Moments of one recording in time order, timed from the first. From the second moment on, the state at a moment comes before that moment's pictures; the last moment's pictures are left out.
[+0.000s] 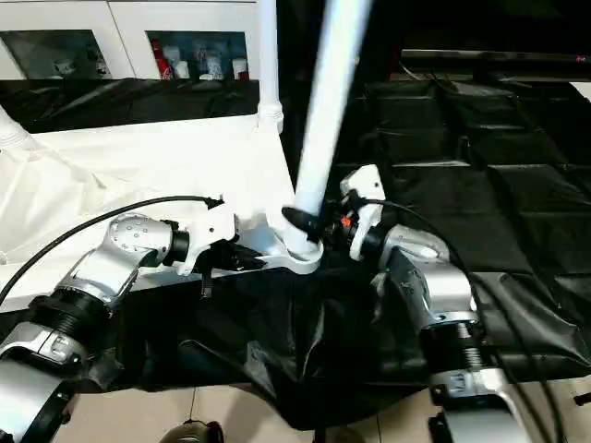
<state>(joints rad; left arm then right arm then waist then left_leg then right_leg) -0.69 0.33 -0.29 0.64 0.07 0.00 -1.16 -0.51 -0.32 0.07 0.33 0.29 0.29 0.90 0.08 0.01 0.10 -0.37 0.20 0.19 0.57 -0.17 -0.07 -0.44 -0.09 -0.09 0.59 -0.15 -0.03</state>
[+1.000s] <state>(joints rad) -0.69 0.32 -0.30 0.68 0.08 0.00 -1.14 -0.42 -0.19 -0.09 0.46 0.43 0.21 0.85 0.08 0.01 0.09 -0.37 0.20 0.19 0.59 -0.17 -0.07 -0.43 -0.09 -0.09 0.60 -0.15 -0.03</state>
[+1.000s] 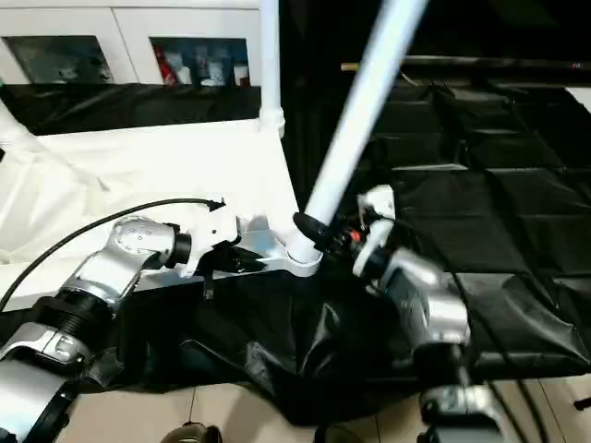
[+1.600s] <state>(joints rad) -0.71 0.31 -0.30 0.73 0.09 -0.02 -1.14 -0.35 -0.21 0.01 0.34 0.28 0.07 0.79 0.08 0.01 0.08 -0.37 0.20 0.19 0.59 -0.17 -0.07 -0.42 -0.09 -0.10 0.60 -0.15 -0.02</state>
